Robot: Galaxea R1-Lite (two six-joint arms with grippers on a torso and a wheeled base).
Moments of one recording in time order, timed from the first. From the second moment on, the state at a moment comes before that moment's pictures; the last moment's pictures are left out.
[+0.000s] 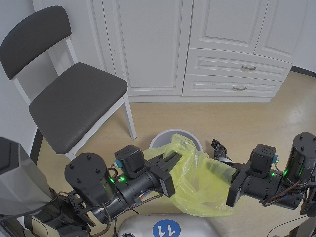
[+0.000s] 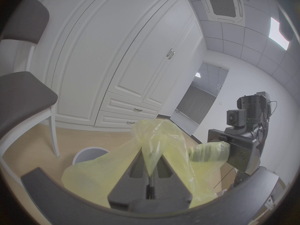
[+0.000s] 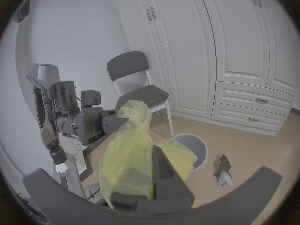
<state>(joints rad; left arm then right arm) -0.90 1.91 -0.45 -1.53 0.04 -0.25 0.89 1.43 -0.43 -0.81 -0.16 0.04</state>
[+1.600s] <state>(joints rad) -0.67 2.30 -0.99 -1.25 0.07 -0.56 0.59 2.03 -0.89 -0.84 -0.04 0.42</state>
